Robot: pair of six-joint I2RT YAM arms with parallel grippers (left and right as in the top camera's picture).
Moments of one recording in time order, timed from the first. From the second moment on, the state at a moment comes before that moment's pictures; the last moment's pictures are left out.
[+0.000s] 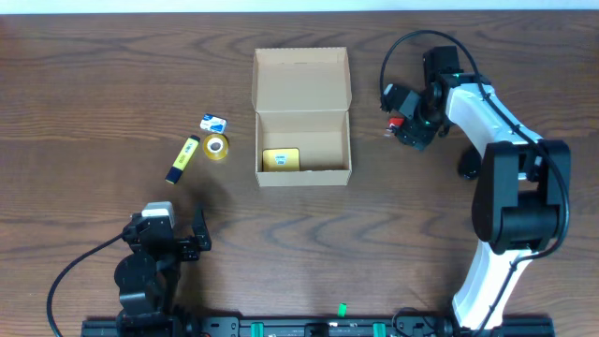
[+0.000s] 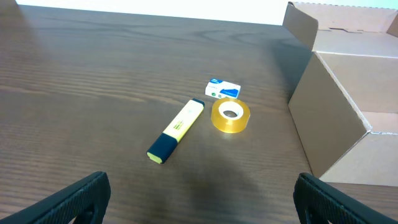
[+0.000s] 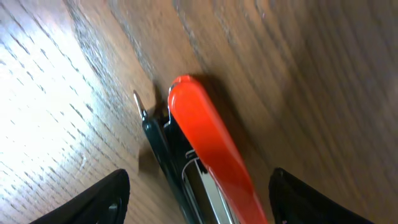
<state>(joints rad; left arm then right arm) 0.09 0.01 0.14 -0.47 0.10 -0.04 0.06 2.08 1.47 -0.73 -0.08 -0.93</state>
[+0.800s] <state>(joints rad) 0.09 0.01 0.14 -0.47 0.10 -0.04 0.06 2.12 1.47 -0.68 -0.10 -0.80</state>
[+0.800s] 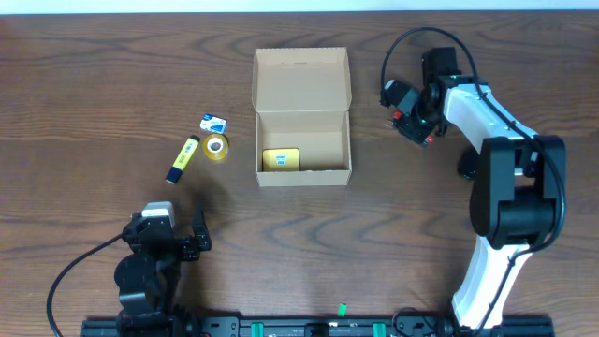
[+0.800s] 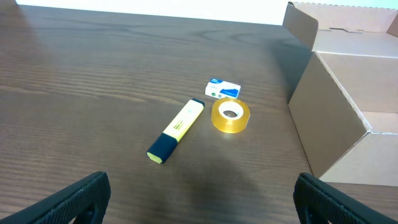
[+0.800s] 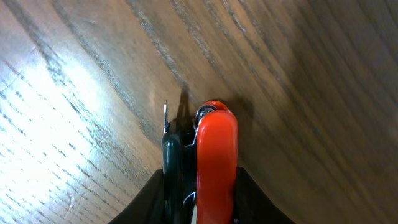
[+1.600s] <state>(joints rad) 0.09 0.01 0.14 -0.47 0.10 -0.04 0.39 1.87 1.81 -0.84 -0.13 -0.65</state>
